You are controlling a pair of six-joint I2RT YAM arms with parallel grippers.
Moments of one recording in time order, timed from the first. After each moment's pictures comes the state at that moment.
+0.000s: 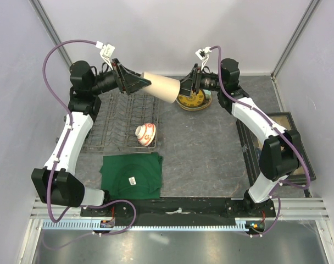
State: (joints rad) left arm -0.12 1.38 1.37 0.12 1.01 -0.57; right arm 0.35 1.71 1.45 0.27 -0.98 0.57
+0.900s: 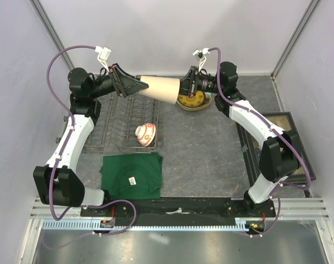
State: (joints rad) left arm -0.08 1.38 1.25 0.40 1.11 -0.86; right arm 0.40 1.69 1.41 0.44 -1.00 0.70
